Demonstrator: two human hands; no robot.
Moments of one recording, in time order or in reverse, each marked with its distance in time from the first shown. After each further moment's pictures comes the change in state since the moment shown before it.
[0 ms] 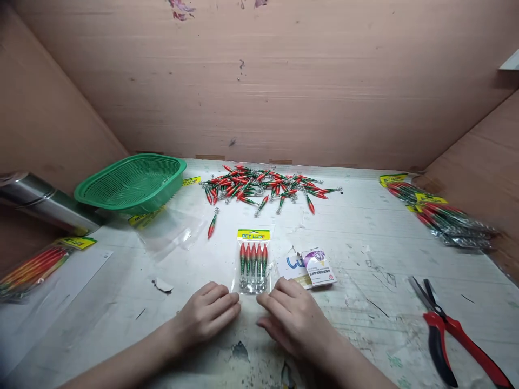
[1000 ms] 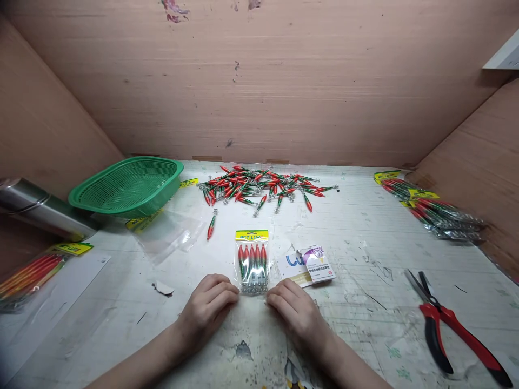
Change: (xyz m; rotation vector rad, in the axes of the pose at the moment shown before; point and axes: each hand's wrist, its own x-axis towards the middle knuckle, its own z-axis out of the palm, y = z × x) left_hand -0.001 0.001 0.002 -0.302 0.105 -0.328; right_hand -0.022 0.004 0.019 0.186 0.159 0.148
